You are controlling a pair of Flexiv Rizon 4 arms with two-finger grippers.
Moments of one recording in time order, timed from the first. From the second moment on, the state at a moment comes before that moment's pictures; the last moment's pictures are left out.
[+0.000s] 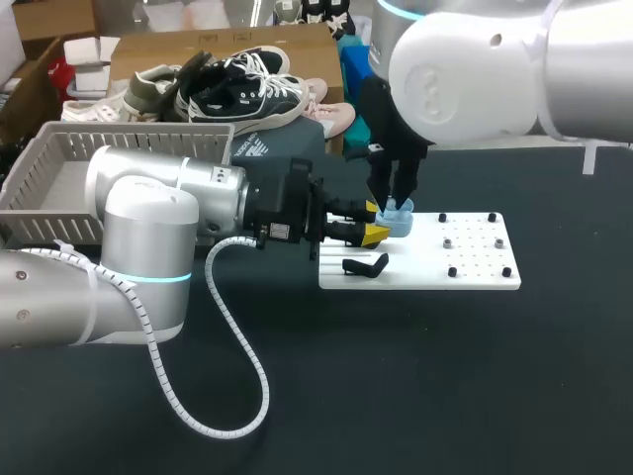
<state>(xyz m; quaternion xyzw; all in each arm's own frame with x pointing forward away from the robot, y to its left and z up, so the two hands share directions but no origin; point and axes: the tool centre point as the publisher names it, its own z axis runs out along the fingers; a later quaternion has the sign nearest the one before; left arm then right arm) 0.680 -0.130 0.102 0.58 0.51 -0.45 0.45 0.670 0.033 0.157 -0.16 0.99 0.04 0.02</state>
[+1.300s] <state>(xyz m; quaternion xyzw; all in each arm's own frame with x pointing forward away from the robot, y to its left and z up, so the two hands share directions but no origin) 0.680 -0.130 0.102 0.58 0.51 -0.45 0.45 0.674 0.034 0.147 -0.15 0.99 0.03 0.02</state>
